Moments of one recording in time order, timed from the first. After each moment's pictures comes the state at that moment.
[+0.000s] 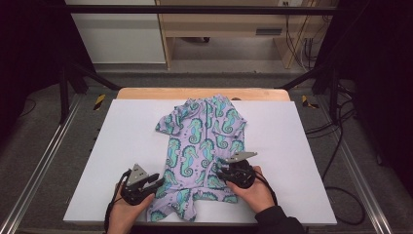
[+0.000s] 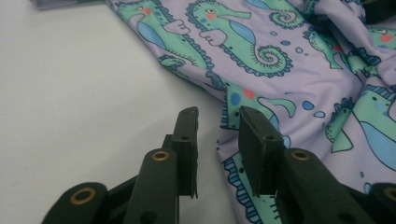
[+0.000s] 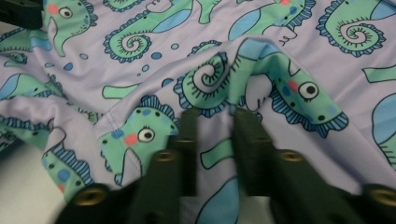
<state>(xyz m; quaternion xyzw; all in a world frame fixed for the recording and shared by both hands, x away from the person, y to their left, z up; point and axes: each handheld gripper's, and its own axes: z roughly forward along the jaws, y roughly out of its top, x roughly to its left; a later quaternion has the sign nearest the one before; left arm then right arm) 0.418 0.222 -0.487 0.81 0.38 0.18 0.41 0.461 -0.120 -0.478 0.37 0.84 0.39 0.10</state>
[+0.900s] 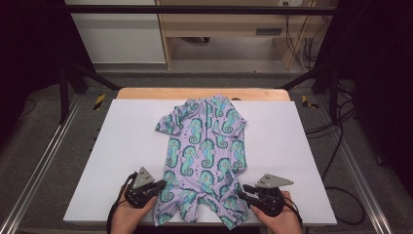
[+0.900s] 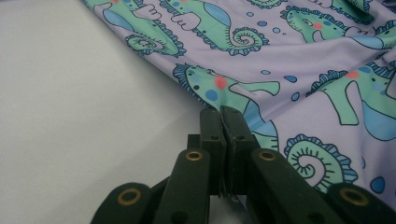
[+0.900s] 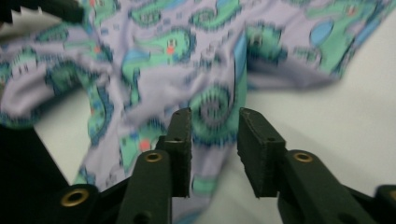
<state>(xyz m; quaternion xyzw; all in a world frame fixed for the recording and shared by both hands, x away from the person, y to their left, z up) 0.412 0.213 -0.487 0.83 0.37 0.17 0.39 0.385 -0.179 -0.472 0.40 0.80 0.44 0.13</state>
